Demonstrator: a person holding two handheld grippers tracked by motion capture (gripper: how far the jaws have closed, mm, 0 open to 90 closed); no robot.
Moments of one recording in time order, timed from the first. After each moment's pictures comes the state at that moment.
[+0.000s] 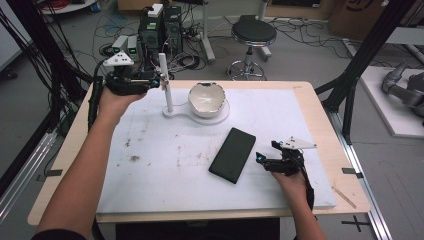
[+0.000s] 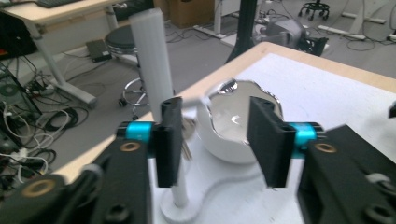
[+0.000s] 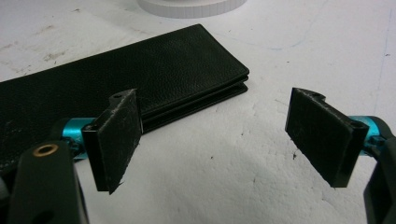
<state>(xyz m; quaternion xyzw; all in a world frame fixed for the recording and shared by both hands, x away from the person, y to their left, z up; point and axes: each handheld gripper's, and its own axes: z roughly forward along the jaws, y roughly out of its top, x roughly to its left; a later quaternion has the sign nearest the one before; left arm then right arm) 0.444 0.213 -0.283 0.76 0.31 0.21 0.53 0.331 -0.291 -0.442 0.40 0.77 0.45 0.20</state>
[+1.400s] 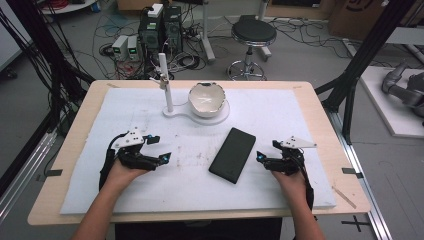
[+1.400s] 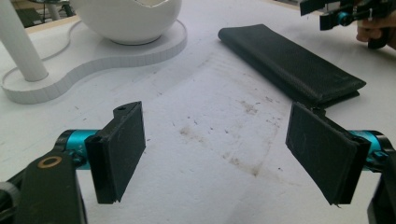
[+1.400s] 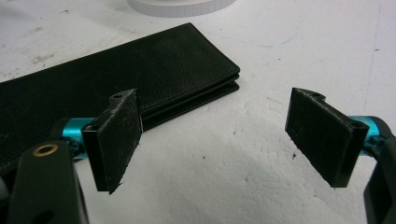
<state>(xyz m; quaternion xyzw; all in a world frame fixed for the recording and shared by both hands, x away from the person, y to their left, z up) 0.336 0.194 -0.427 0.79 0.27 0.14 0.54 0.333 -0.292 -0.443 0.42 0.77 0.44 0.20</state>
